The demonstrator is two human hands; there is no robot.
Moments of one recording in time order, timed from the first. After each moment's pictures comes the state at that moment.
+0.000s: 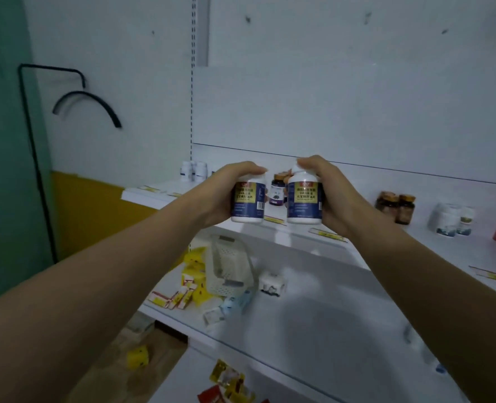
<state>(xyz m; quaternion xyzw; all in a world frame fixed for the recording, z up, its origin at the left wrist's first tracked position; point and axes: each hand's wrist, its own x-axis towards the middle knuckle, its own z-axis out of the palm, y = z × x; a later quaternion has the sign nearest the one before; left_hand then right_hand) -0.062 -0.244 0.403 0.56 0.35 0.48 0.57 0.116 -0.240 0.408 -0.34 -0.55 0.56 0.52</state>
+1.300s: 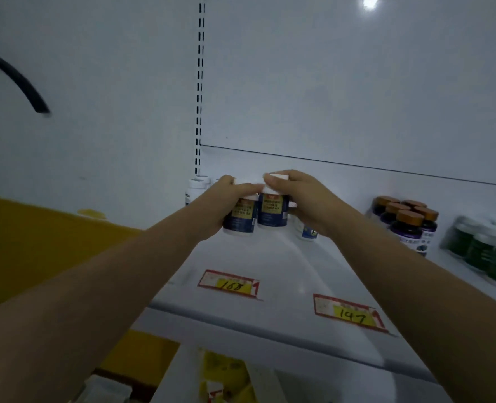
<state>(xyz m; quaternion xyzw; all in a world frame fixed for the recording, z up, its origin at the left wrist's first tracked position) -0.266 0.200 0.365 0.60 0.39 0.45 0.53 -0.114 0.162 0.386 -0.49 -0.60 0.40 0.49</state>
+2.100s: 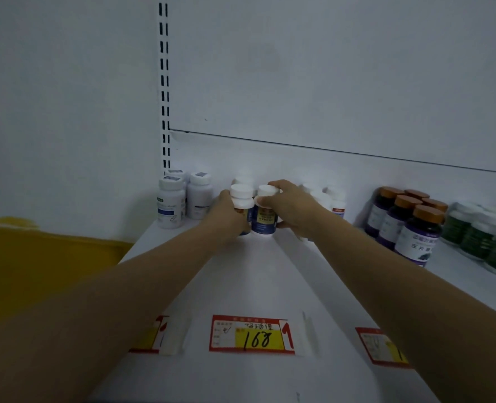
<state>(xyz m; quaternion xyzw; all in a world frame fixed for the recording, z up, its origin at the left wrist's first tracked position) -0.240 0.320 0.305 0.72 0.45 0.34 0.40 -0.128 0.254 0.352 -0.69 -0.49 0.30 0.44</state>
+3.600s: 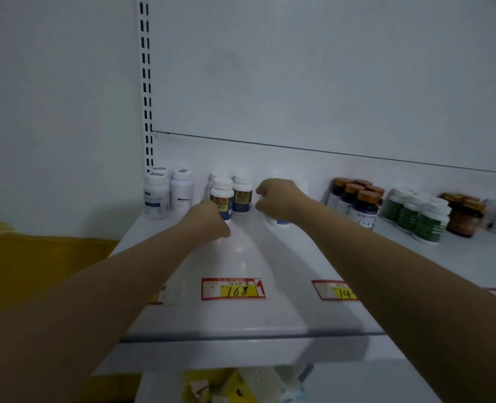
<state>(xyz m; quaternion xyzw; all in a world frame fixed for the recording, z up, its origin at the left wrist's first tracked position) -0.268 0.246 0.330 0.80 0.51 0.17 0.26 -0.143 0.187 0.379 -0.80 -0.59 -0.01 0.13</state>
